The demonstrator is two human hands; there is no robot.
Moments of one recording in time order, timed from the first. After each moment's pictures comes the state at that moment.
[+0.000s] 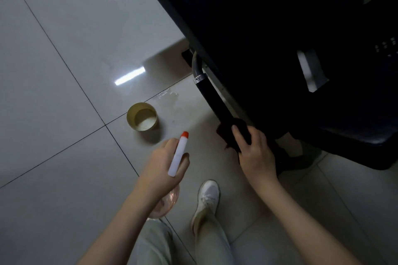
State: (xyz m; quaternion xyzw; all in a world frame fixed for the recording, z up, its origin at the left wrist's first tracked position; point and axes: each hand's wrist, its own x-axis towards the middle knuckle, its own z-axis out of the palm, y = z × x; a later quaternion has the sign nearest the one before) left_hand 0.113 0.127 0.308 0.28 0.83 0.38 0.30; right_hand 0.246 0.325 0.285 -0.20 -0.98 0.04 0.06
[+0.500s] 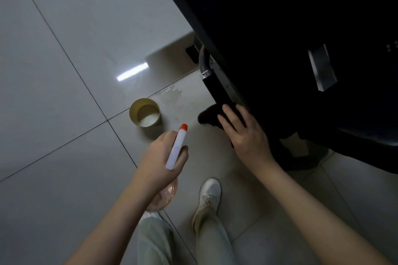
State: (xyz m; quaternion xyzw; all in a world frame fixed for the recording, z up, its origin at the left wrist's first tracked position) left_hand 0.100 0.123 0.310 0.29 0.83 0.40 0.27; right_hand 0.205 0.331 0.279 -0.04 -1.00 -0.02 0.08
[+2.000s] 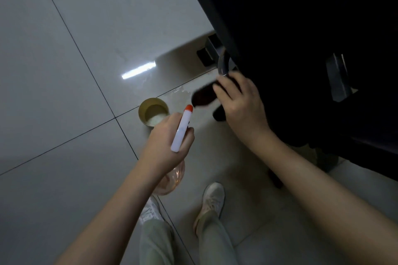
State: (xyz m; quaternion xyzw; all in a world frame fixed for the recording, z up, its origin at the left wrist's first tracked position) left_hand 0.064 0.126 0.321 0.28 0.84 0.42 0.22; right_hand 0.110 0.318 0.315 -0.01 -0.99 -0.06 0.14
